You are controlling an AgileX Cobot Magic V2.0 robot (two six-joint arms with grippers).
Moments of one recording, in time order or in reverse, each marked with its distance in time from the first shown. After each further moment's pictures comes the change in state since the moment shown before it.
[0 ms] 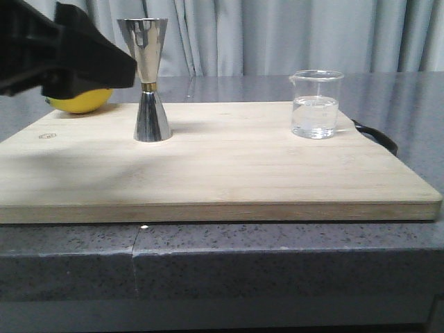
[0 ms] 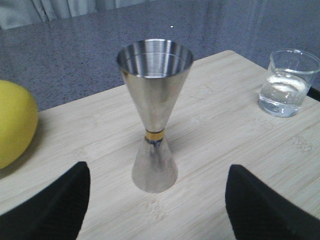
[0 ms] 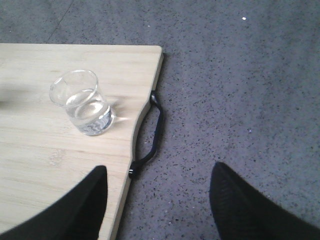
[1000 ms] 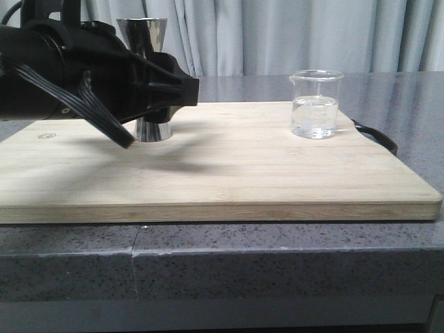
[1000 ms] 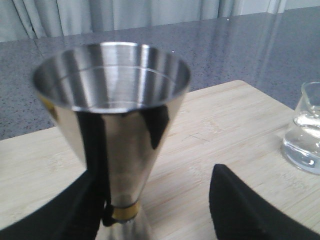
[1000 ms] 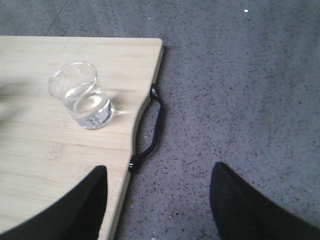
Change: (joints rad) left arm -0.049 0.384 -0.102 0.041 -0.400 -0.154; right arm 0.000 0.000 0.000 0.000 0.015 -0.001
